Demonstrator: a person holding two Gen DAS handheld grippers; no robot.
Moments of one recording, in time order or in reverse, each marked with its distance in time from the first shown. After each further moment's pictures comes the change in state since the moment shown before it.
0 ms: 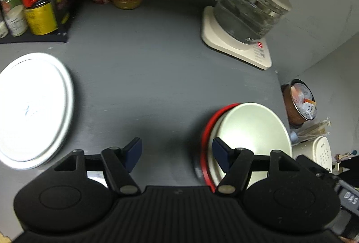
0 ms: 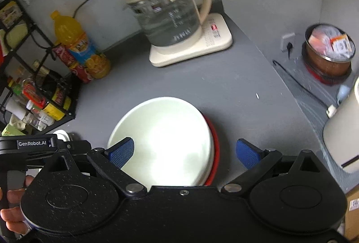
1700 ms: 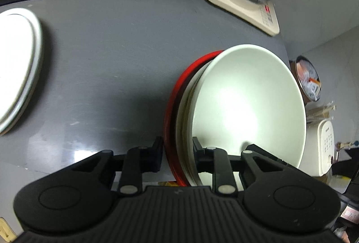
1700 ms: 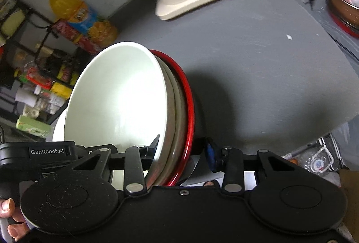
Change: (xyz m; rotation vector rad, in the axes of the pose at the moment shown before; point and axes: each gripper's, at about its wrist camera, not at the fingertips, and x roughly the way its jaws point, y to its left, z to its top) left arm 0.051 -0.004 -0.029 -0.064 0.141 -0.016; right arm 0.059 0.002 -0.024 0.064 0.183 0.159
